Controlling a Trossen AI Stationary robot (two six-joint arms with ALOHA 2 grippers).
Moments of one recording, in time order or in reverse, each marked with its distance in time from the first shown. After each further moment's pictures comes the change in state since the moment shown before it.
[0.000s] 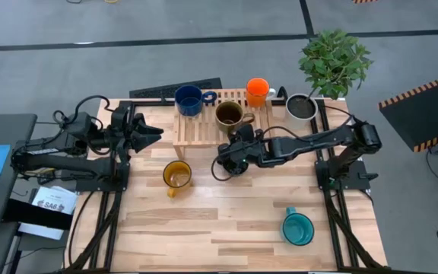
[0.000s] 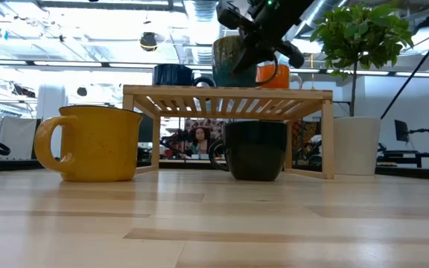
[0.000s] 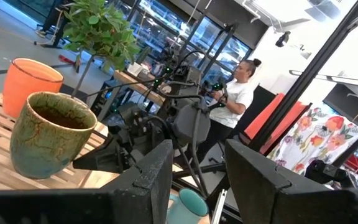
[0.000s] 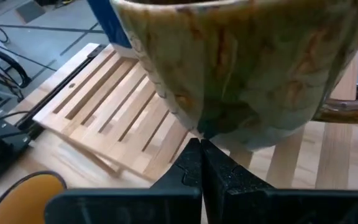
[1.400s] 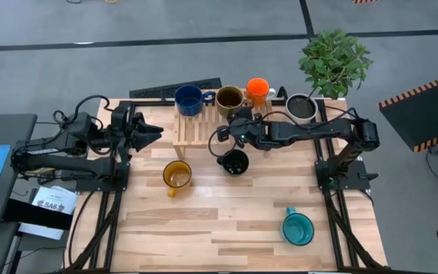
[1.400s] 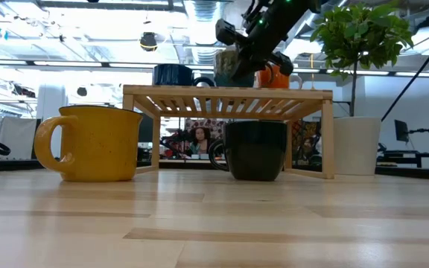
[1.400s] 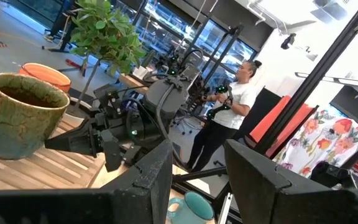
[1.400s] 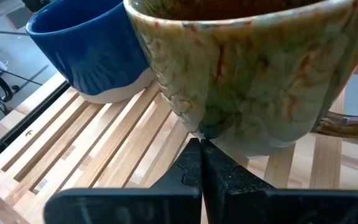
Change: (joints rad) left arm 0.000 0.000 0.000 -0.001 -0.024 0.012; right arm -0.179 0.001 0.000 0.107 -0.098 -0.160
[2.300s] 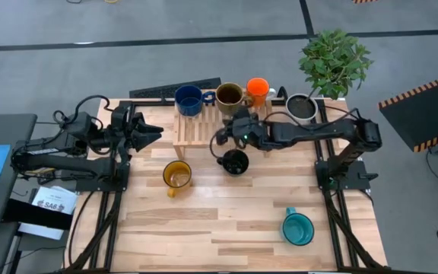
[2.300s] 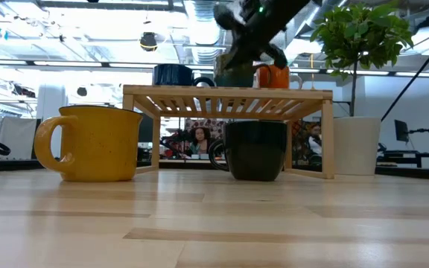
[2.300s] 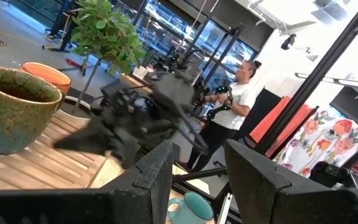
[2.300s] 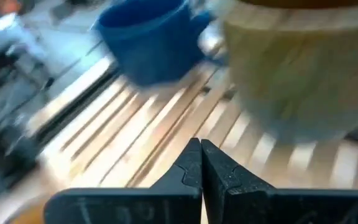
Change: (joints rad) left arm 0.000 0.000 0.000 0.000 -0.003 -0.004; right arm 0.025 -0.024 0.003 0.060 -0.077 -0.081
